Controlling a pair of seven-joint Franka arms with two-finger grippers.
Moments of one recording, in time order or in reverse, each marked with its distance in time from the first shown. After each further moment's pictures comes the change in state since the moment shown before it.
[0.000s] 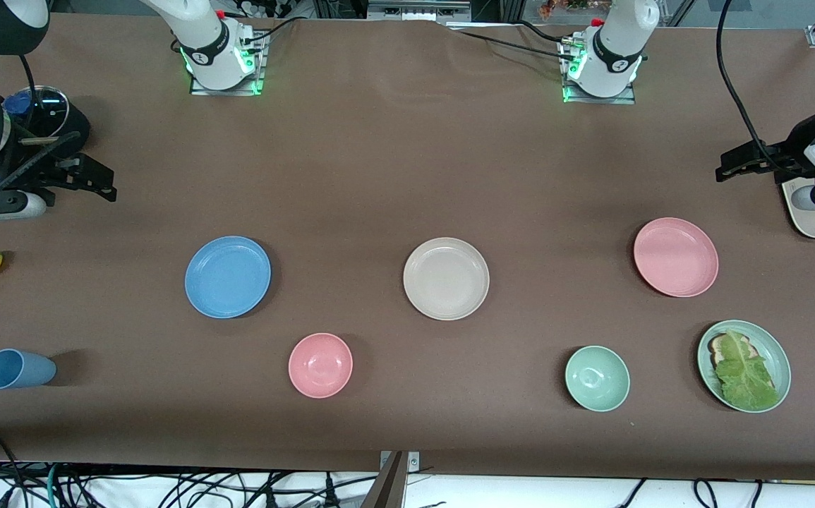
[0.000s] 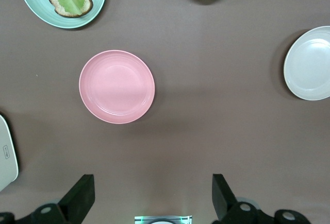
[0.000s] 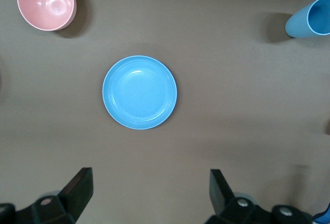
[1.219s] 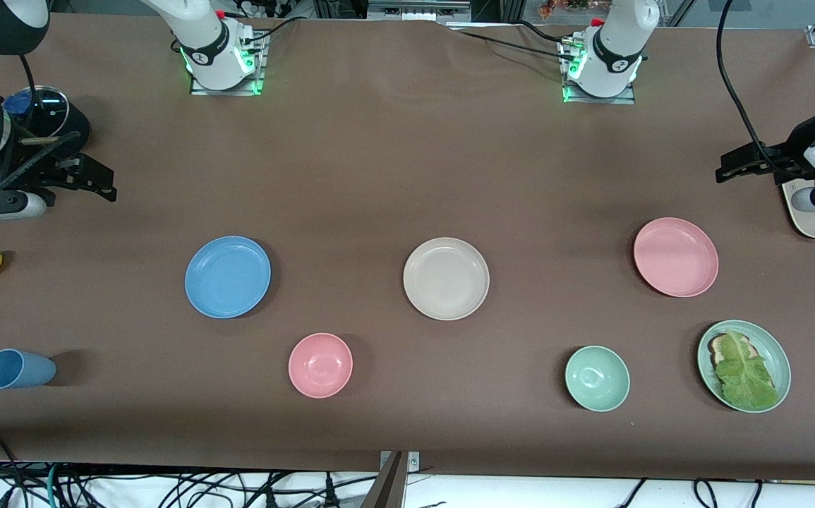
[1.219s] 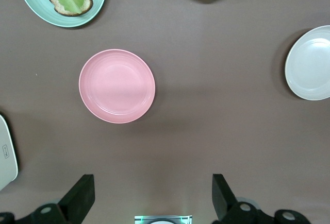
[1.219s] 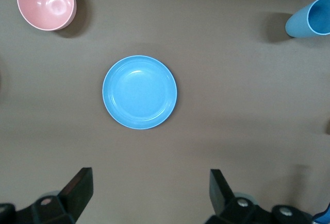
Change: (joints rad) left arm 0.002 0.012 0.000 0.000 0.000 0.000 0.000; right arm 0.000 0.000 0.000 0.000 0.000 -0.001 0.000
